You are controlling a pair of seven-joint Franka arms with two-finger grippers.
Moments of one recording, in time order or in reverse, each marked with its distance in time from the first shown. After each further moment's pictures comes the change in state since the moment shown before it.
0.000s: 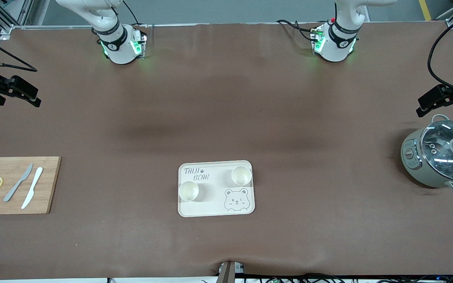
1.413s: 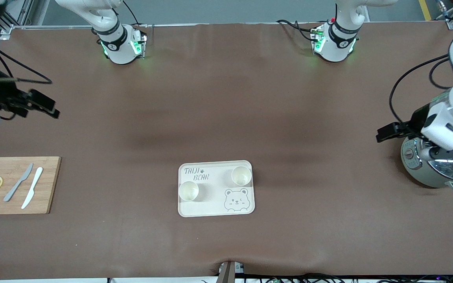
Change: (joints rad) left arm -0.042 0.195 -0.021 -0.014 -0.109 0.081 -0.097; right arm 0.076 0.148 0.013 0.098 0.101 0.037 0.160
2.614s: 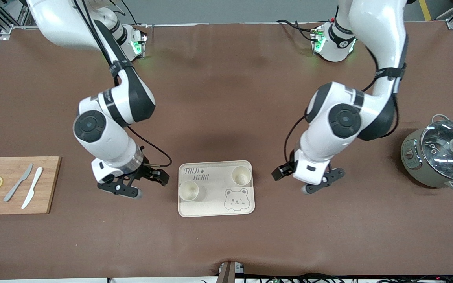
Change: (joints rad) left arm -0.359 0.358 -0.004 0.142 -0.006 0.391 -0.685; right arm 0.295 0.485 0.002 0.061 -0.103 0.594 0.414
